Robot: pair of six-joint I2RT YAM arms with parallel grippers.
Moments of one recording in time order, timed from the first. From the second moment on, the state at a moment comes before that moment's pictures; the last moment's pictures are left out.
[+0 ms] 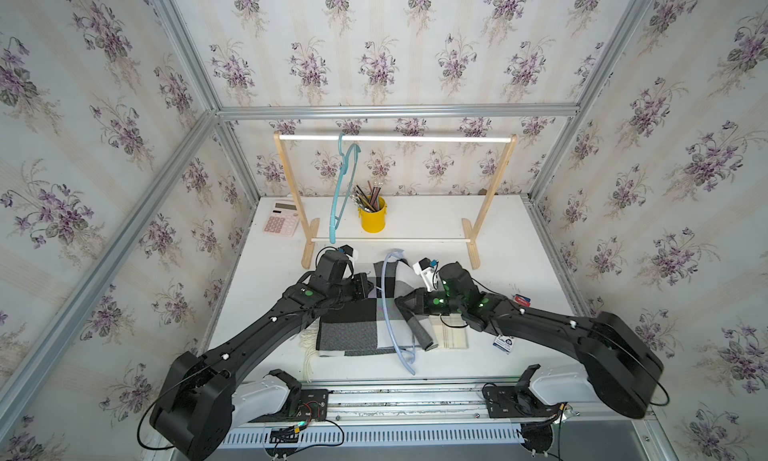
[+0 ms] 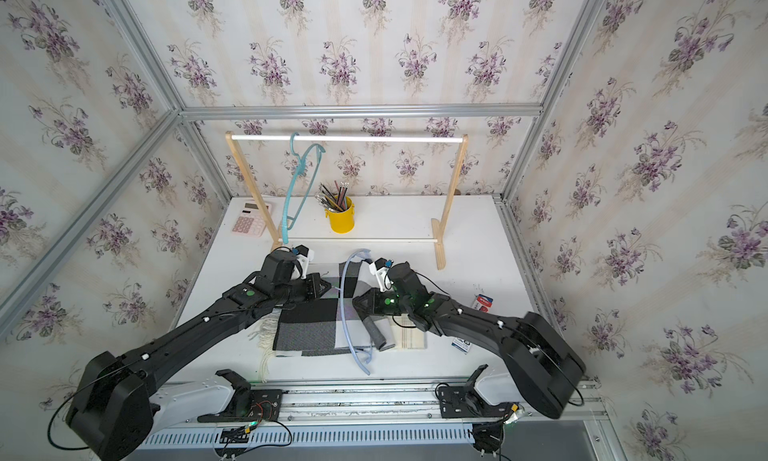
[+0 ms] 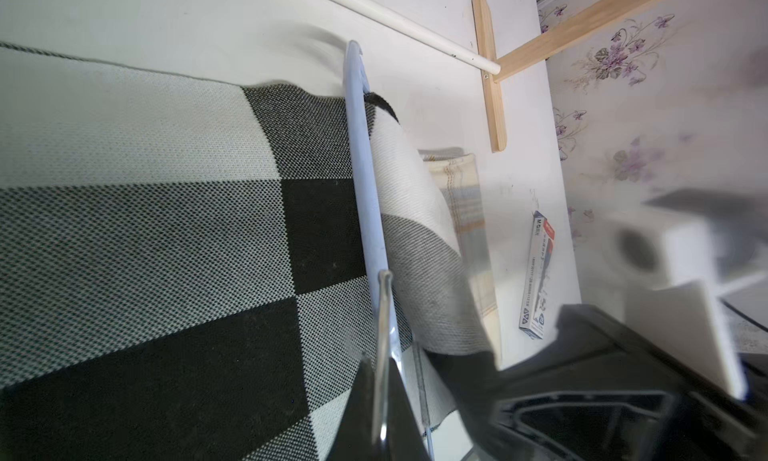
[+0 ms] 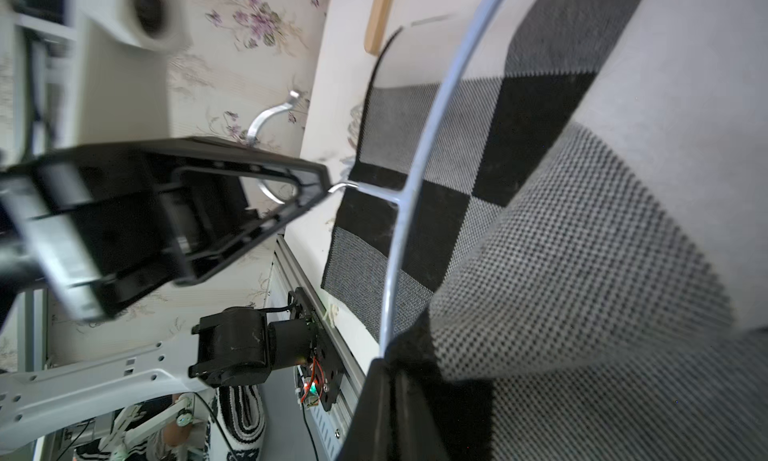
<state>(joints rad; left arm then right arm) -0.53 1.18 0.72 -0.31 0.33 -0.68 0.80 1.45 0.64 0.21 -0.49 0.87</state>
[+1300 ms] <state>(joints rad) -0.53 1.09 0.67 -0.33 0.33 -0.65 0.86 1.47 0.67 0.17 -0.25 1.03</state>
